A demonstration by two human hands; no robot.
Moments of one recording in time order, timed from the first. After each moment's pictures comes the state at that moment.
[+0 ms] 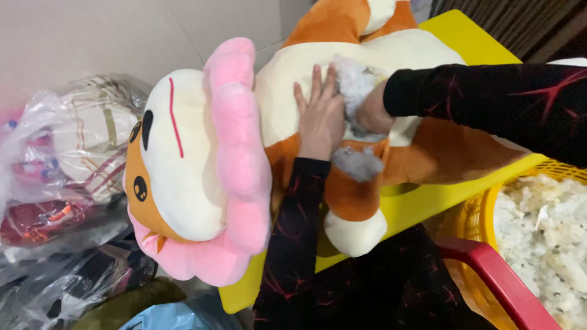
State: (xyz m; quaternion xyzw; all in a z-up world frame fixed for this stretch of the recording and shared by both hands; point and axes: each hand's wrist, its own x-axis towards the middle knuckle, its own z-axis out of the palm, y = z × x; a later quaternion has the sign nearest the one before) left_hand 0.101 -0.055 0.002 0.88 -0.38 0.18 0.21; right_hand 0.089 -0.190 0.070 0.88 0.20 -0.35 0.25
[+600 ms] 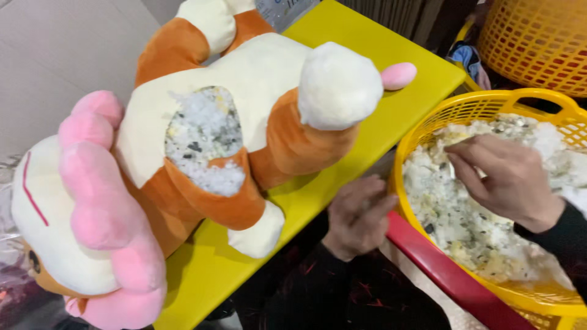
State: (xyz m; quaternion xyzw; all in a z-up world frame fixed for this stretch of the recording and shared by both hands) left_hand -0.184 -0.169 -0.058 0.52 -0.60 0.24 0.56; right_hand -0.347 -0.380 -0.004 0.94 -0.08 0.31 -0.08
